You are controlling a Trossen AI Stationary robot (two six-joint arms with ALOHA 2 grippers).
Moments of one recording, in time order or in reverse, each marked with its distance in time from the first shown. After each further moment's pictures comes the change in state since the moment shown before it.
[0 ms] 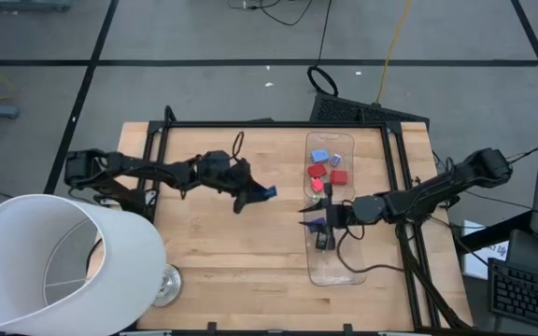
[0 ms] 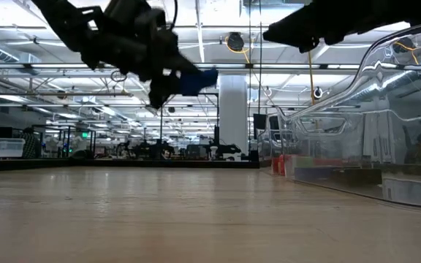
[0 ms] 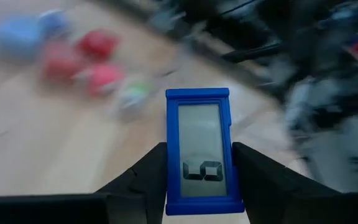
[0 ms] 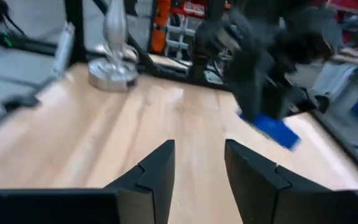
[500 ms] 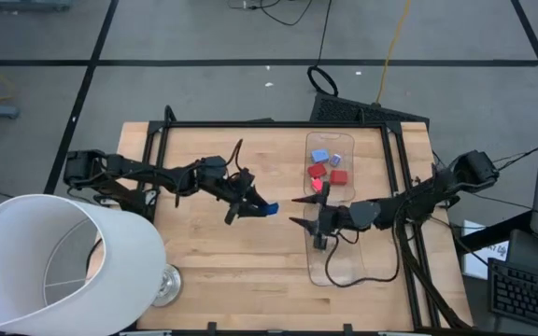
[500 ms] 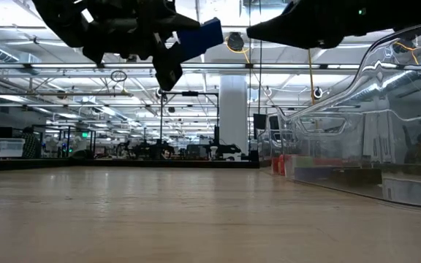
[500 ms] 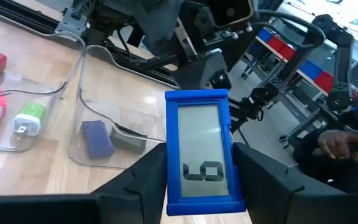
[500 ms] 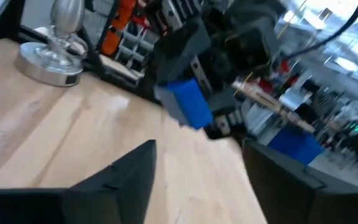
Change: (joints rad) left arm -0.085 0.000 0.002 0.174 0.185 -0.039; right arm 0.026 0.177 0.000 0.326 0.211 -0.355
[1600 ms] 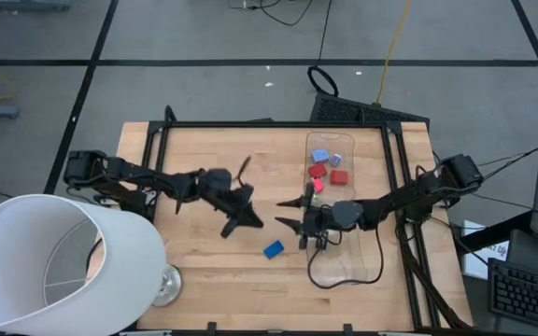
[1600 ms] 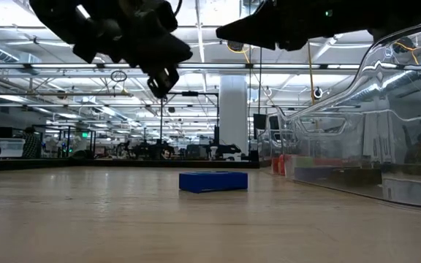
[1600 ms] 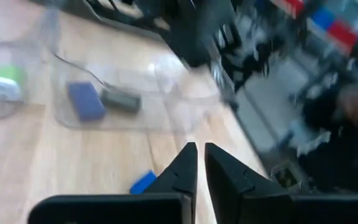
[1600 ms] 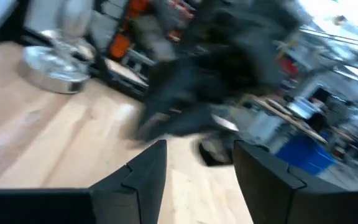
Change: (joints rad) left arm -0.075 0.007 0.000 -0.142 -0.015 0.130; right arm -0.048 0.172 0.138 0.038 -0.094 -0.025
